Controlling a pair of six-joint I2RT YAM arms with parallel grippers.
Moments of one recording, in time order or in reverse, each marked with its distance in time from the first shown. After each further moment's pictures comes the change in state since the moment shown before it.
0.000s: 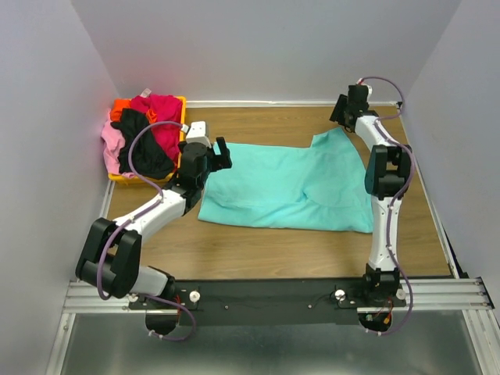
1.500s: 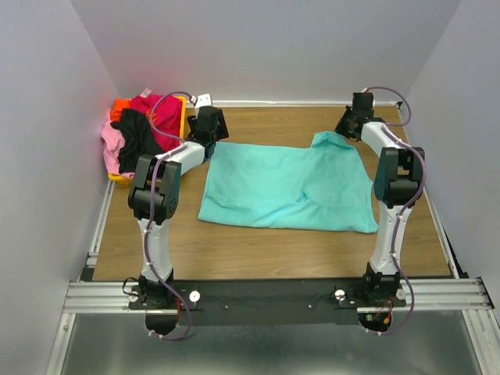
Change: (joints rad) left arm 0.131 0.668 0.624 -0.154 -0.064 -0.007; right arm -0.009 -0.195 -0.311 0.035 -0.163 0.140
